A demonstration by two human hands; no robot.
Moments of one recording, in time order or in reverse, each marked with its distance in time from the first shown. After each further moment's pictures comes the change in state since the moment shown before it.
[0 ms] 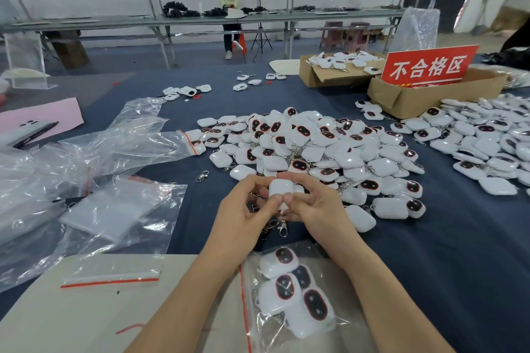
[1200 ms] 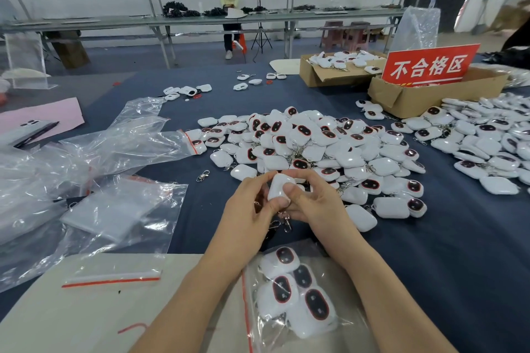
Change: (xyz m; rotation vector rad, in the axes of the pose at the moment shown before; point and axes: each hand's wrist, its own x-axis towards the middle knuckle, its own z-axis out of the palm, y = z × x) left_hand 0.001 0.001 0.003 0.183 0.004 0.055; right_hand 0.005 0.005 -0.001 0.063 0.054 0.002
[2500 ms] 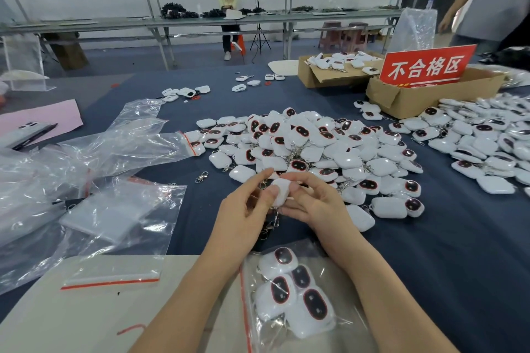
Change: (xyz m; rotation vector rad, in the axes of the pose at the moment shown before) left_hand 0.001 -0.001 -0.002 -0.067 0.009 -0.090; right_hand -0.001 -0.007 0.001 0.117 0.038 0.069
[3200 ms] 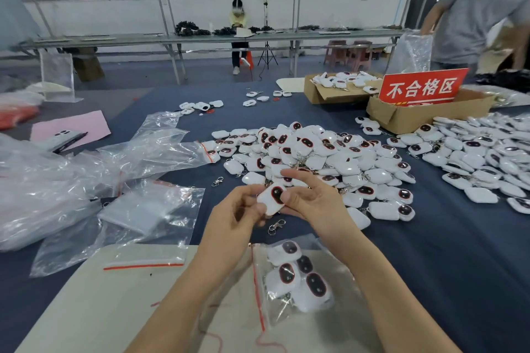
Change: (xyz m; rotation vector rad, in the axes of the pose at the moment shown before) left_hand -0.042 0.039 -0.035 -0.119 0.069 -0.041; right_hand -0.022 -0.027 0.017 -0.054 -0.155 -0.080
